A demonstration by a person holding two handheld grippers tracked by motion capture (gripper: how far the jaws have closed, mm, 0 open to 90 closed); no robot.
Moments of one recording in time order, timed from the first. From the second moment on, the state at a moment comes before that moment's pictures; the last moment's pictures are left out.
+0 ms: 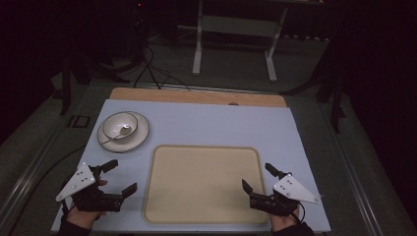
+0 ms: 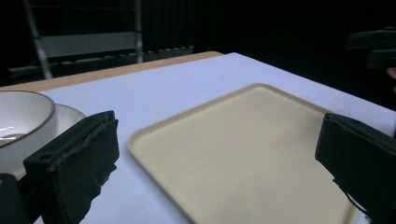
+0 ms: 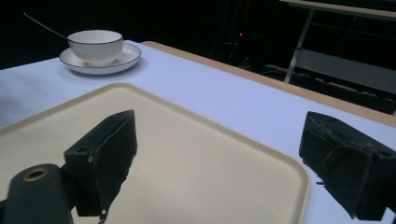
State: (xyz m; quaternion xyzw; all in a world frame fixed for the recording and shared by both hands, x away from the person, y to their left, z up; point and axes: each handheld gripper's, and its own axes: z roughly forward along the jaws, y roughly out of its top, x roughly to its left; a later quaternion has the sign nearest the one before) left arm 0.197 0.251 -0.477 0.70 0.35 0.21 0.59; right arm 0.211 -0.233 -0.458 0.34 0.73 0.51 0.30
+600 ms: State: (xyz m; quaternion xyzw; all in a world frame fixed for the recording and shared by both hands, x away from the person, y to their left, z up) left arm 0.180 0.227 -0.449 0.76 0.26 0.16 0.57; right arm 0.208 -0.230 -0.458 0.32 0.73 0.52 0.30
